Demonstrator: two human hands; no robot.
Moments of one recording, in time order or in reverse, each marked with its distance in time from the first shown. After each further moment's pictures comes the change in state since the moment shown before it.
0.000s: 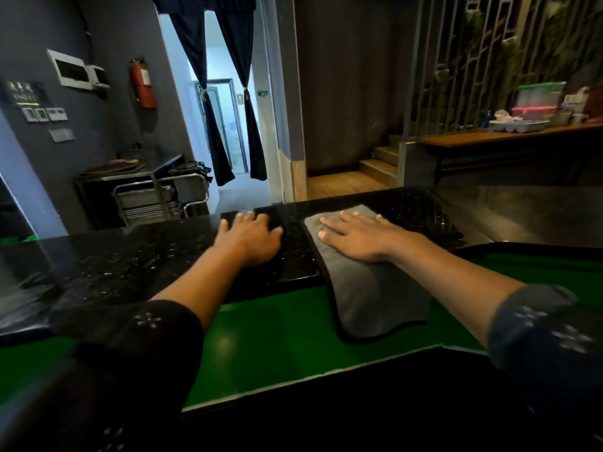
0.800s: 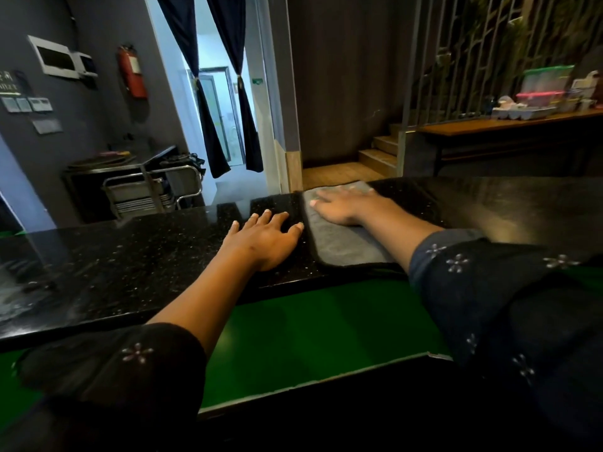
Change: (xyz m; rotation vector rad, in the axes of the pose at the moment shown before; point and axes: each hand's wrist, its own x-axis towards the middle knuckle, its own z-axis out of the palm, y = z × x) left_hand 0.027 0.074 0.028 -0.098 -0.100 0.024; right_hand 0.077 0.052 -0.018 -0.031 0.001 0.155
